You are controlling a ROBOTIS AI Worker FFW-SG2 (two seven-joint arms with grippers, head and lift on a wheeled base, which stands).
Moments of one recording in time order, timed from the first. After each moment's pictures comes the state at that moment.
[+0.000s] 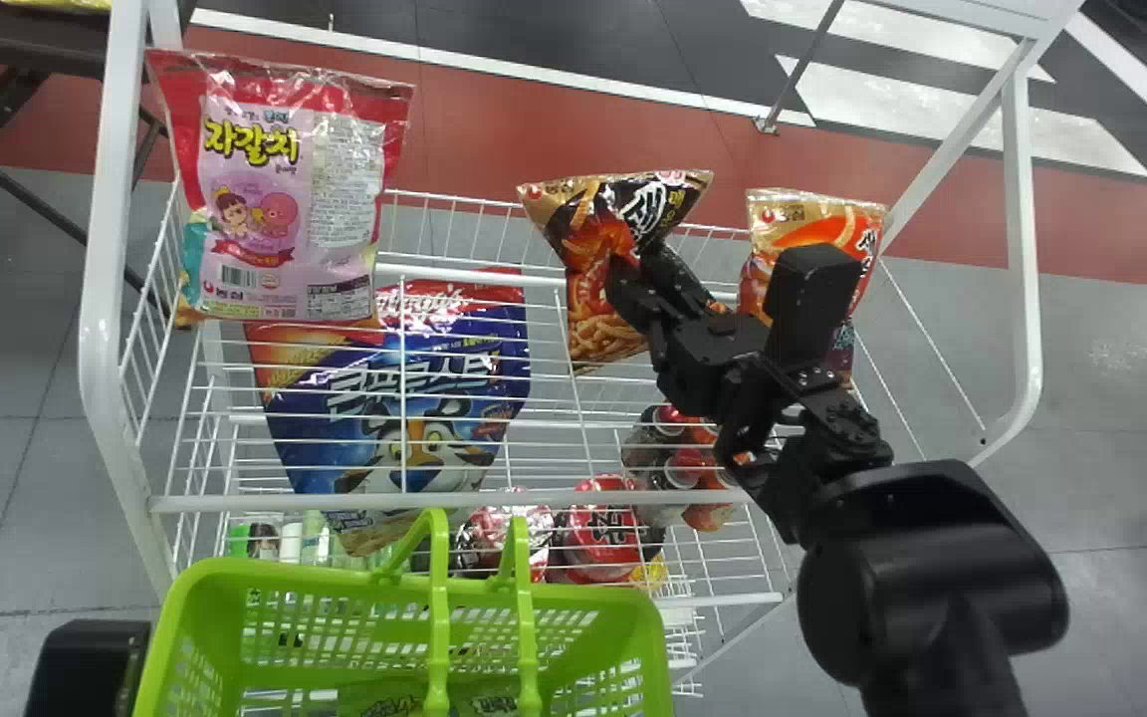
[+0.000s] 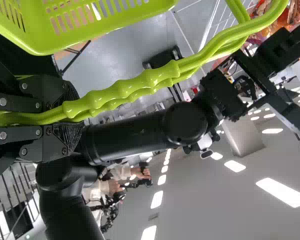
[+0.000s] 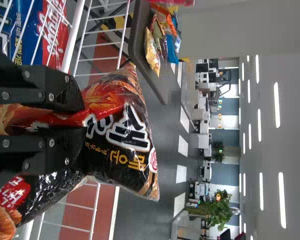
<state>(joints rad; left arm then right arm) 0.64 0.02 -0.15 -2.52 0.27 1.43 -1.11 0.25 -0.23 -0.11 -2.10 -0.19 0.47 0.25</state>
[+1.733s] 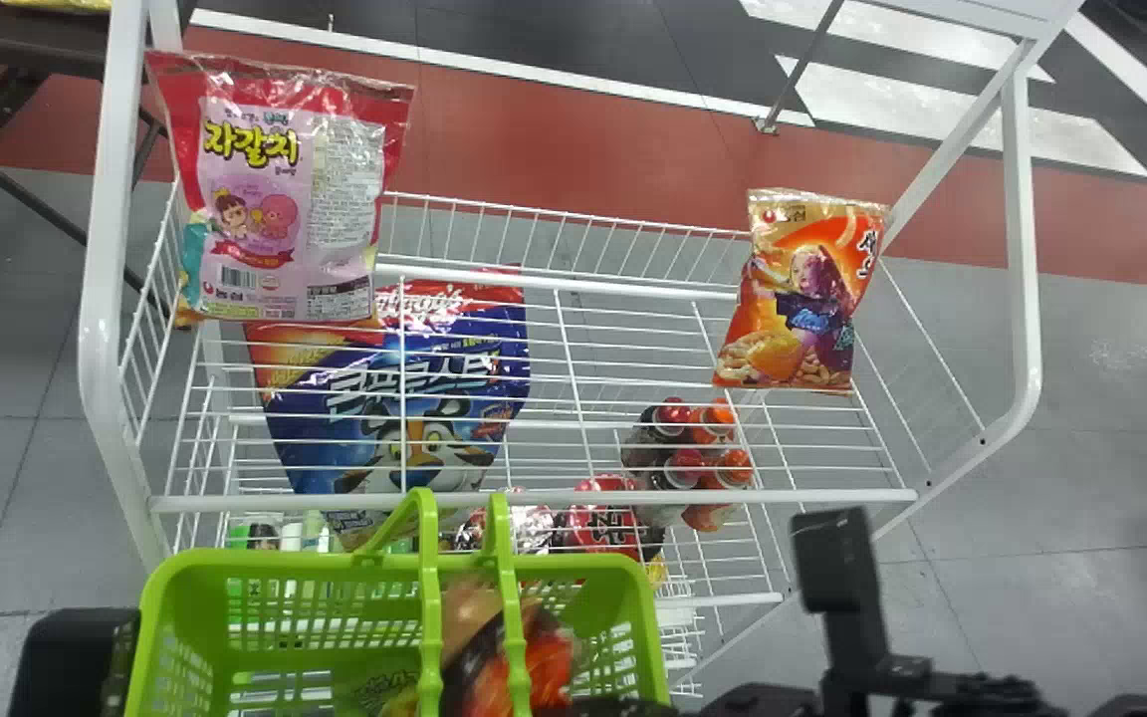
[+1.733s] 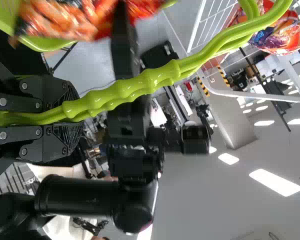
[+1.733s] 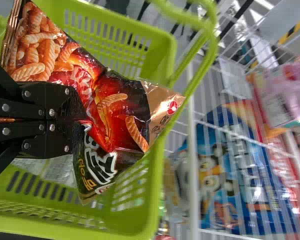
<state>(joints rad) 0.64 0.02 -0.14 -2.51 0.29 1.38 -1.14 0.67 -0.18 -0.32 -2.64 -0.68 1.57 0.31</state>
